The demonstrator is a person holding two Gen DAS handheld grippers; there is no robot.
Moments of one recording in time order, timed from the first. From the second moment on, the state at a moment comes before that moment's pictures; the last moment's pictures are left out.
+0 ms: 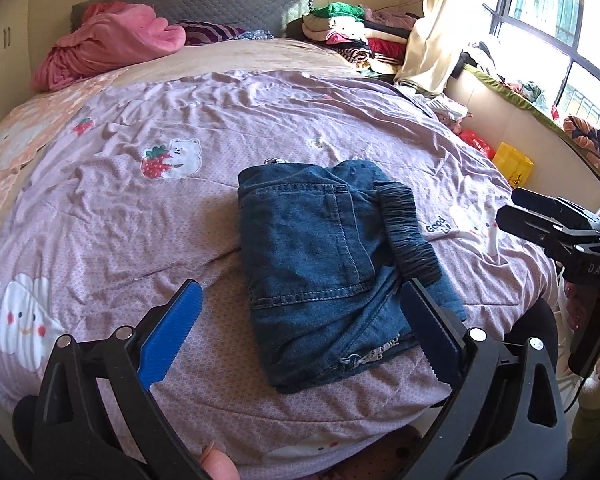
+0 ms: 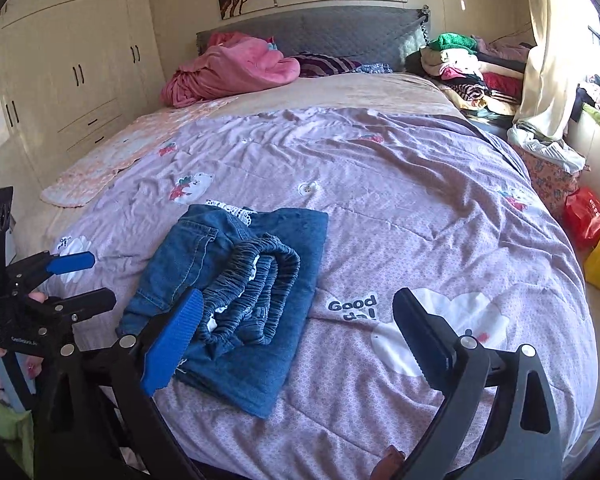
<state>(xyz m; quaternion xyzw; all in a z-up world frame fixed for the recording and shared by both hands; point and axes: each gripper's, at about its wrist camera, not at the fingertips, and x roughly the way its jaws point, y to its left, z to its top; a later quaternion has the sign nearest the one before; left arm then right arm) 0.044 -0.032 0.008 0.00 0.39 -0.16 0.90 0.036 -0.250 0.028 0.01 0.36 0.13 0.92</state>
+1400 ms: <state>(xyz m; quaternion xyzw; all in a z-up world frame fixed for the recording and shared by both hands) 0.099 -0.031 -0.056 -0.03 0.44 -0.16 0.88 0.118 -0.247 -0.052 0.07 0.44 0.17 0.88</state>
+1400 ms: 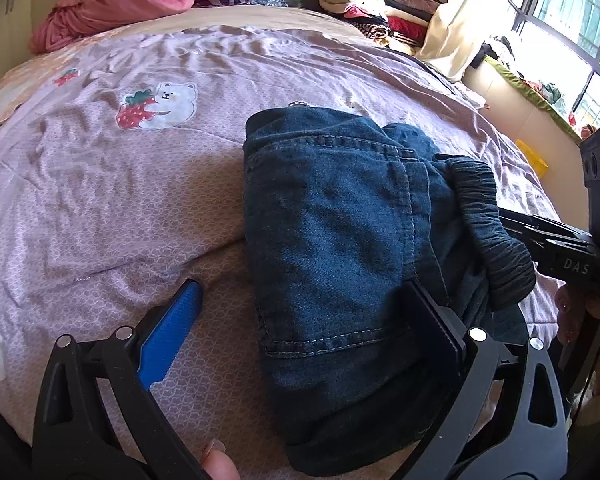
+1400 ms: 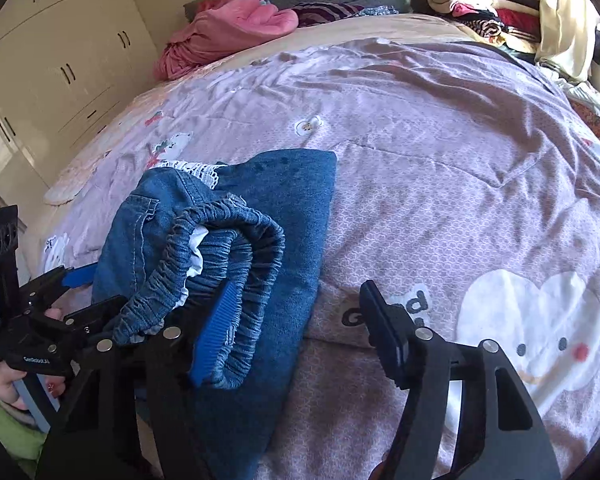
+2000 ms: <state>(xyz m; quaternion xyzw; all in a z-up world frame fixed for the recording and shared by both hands) 0.106 -0.041 -0.056 -0.04 0.44 -0.18 0.88 0.137 -0.242 -0.063 0.12 0.42 0.26 0.86</state>
